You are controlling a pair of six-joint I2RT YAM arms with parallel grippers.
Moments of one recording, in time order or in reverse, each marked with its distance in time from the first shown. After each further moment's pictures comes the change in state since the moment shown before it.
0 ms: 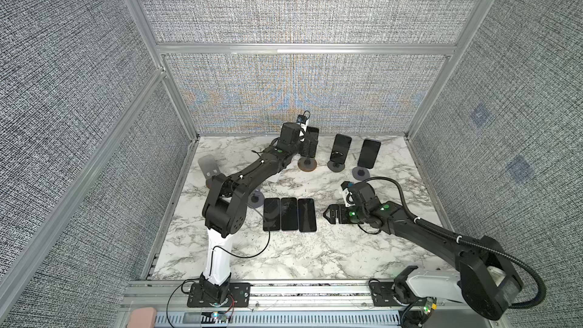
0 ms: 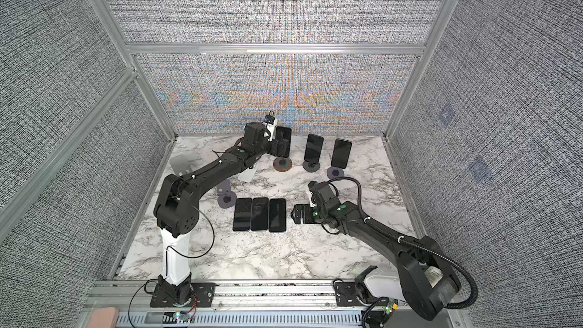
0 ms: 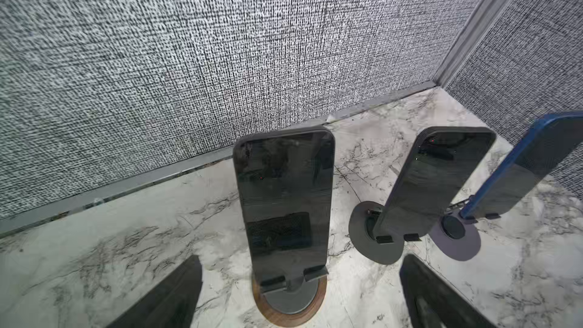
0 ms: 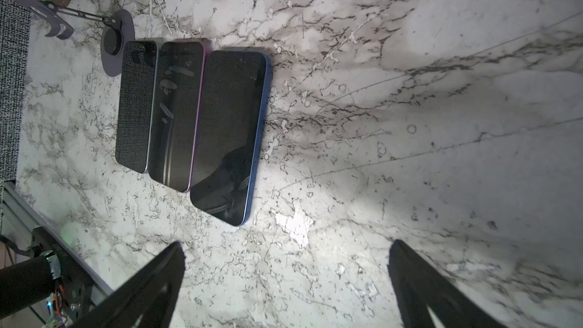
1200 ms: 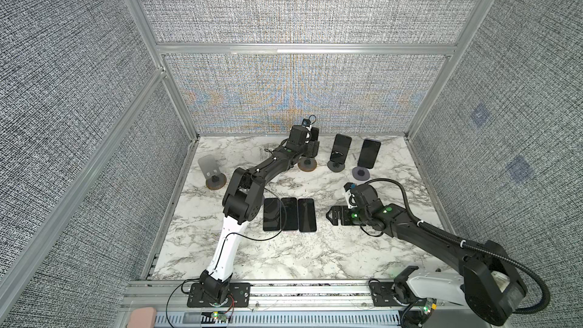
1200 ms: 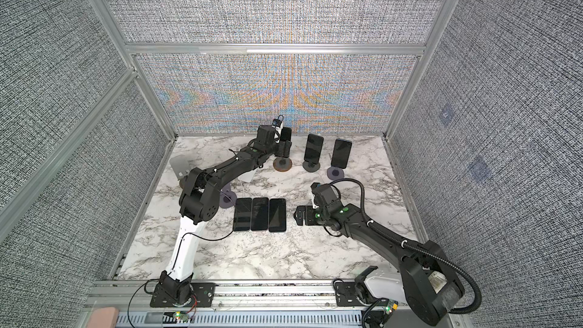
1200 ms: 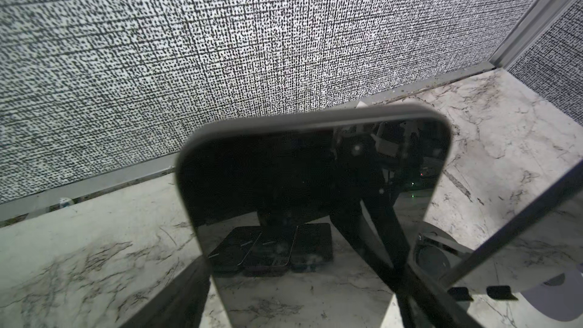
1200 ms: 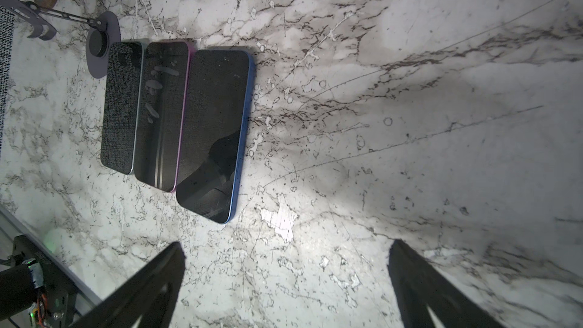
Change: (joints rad) left arm 0.000 0.247 0.210 -0.007 -0.072 -0.004; right arm -0.009 -0.031 -0.030 0.002 0.031 -0.005
